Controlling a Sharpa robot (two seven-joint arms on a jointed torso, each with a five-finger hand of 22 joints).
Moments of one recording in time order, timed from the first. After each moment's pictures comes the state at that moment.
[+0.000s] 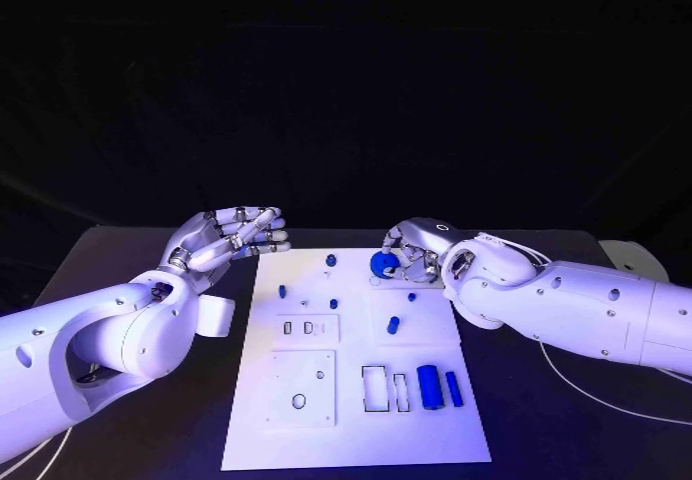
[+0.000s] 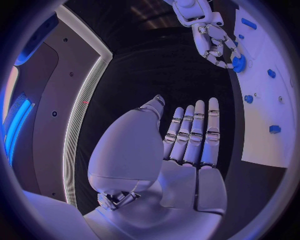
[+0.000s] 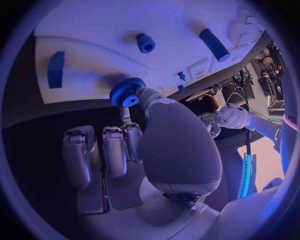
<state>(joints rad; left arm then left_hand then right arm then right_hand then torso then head) 1.25 -0.98 -0.03 1.73 -0.02 -0.38 0.47 1.45 -0.10 0.25 0.26 0.07 0.83 0.21 0.26 0.16 0.96 0.19 0.11 0.07 0.93 0.15 0.28 0.21 0.17 0.91 0.26 0.26 0.07 1.30 -0.75 -0.12 1.44 -1.52 -0.44 -0.22 1.42 -0.20 0.36 0.27 0.24 0.90 0.15 0.36 0.41 1.46 0.04 1.41 1.31 1.46 -0.02 1.53 1.31 0.01 1.47 0.09 1.57 1.31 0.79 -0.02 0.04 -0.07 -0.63</state>
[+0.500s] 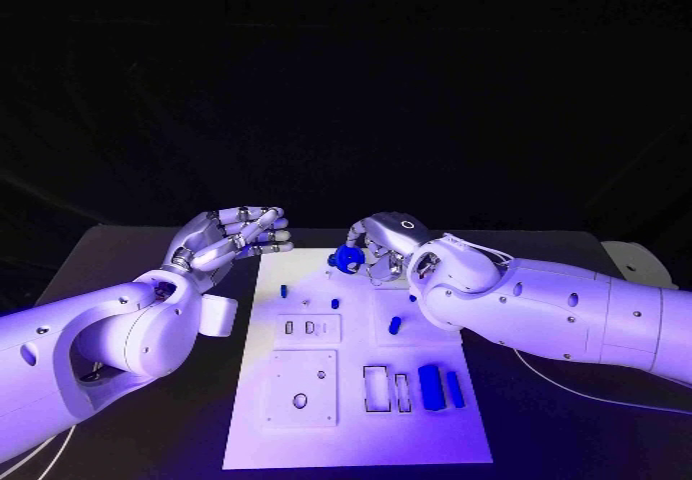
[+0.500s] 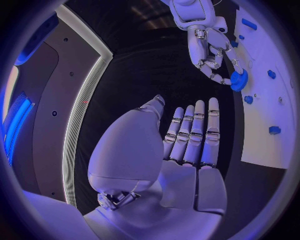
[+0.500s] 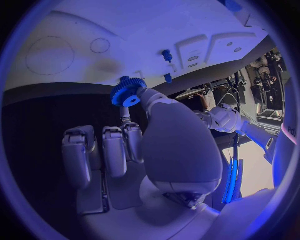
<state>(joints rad) 1.25 -0.97 -0.03 1.73 -0.02 -0.38 0.47 1.45 -0.10 0.25 0.26 0.07 0.83 0.21 0.26 0.16 0.96 0.19 0.11 0.07 0.93 0.15 0.28 0.21 0.17 0.91 0.26 0.26 0.07 1.31 -0.62 -0.12 1.42 -1.62 -0.51 -0.24 1.40 -0.20 0.36 0.28 0.24 0.90 0.15 0.36 0.41 1.46 0.04 1.41 1.31 1.46 -0.02 1.53 1.31 0.01 1.47 0.09 1.57 1.31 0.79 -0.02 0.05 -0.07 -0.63</state>
